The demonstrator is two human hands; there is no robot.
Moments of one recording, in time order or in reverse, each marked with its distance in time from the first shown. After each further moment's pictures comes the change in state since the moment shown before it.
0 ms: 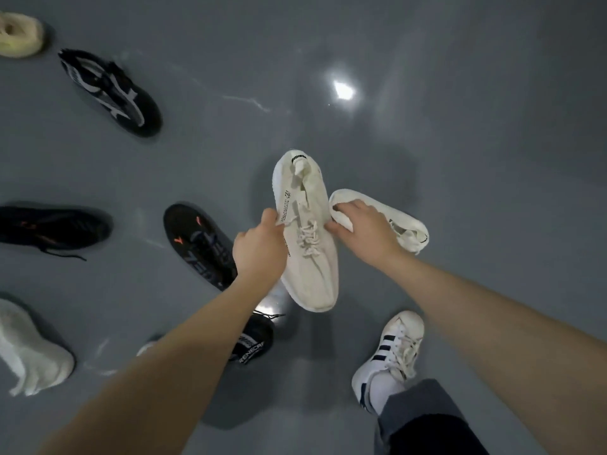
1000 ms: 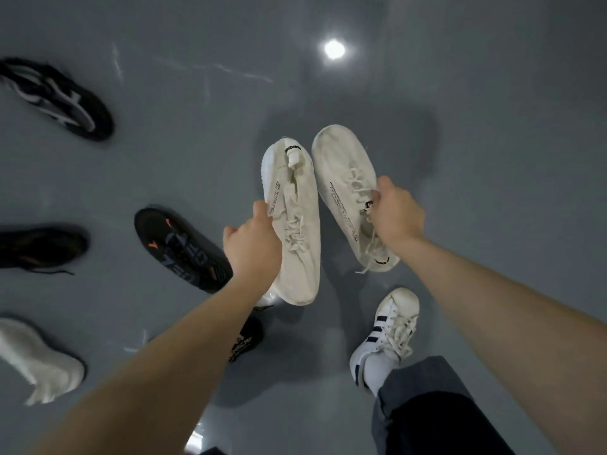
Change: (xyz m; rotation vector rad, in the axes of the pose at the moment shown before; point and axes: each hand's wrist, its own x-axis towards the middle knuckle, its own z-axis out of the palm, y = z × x) left_hand 0.011 0.042 0.057 0.235 0.041 0.023; right_hand -0.002 0.099 -0.011 -0.010 0.213 0.357
